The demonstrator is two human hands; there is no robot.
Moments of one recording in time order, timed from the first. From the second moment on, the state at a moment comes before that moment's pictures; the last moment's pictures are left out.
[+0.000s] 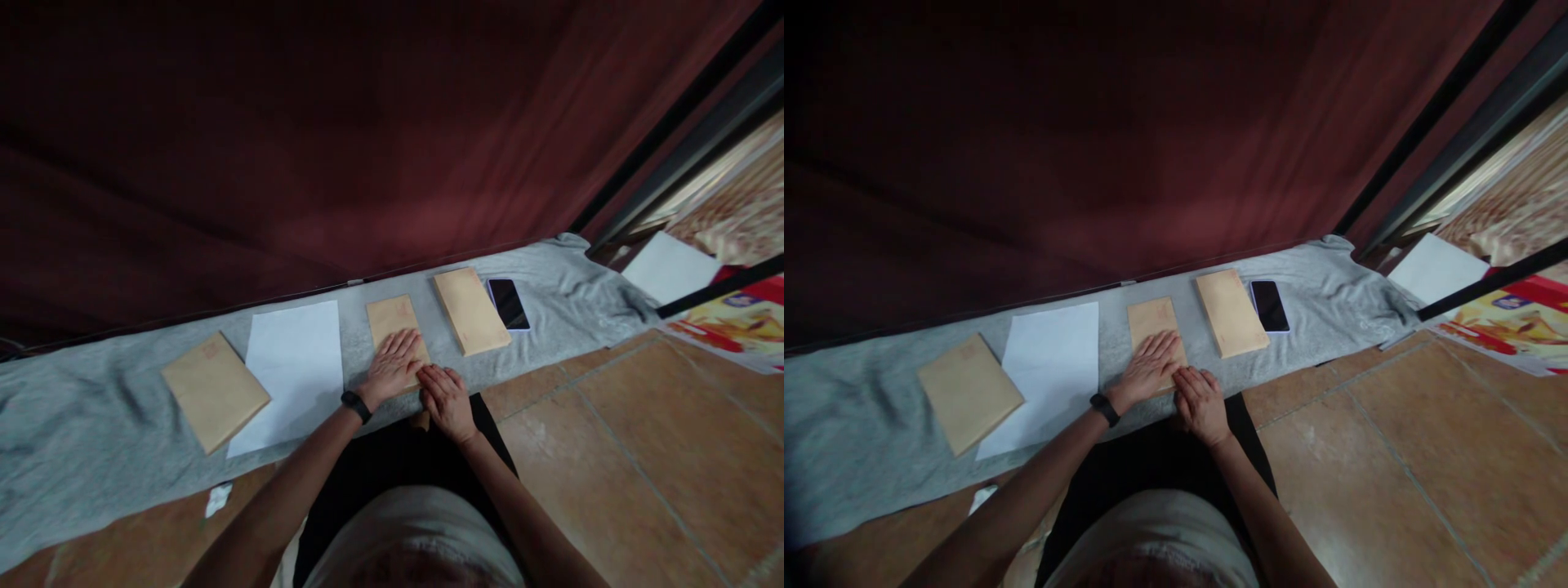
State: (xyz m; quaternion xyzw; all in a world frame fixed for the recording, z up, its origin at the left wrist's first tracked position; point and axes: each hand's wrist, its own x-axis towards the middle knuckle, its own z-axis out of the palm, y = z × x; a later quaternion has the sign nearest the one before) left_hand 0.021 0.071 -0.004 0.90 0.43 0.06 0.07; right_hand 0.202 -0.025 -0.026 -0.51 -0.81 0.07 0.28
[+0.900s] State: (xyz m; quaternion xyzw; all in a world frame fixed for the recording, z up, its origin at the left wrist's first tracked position) left_hand 0.000 -0.005 -0.002 0.87 0.46 0.16 0.08; right_hand 0.203 -0.025 -0.021 -0.52 -0.80 0.08 0.29
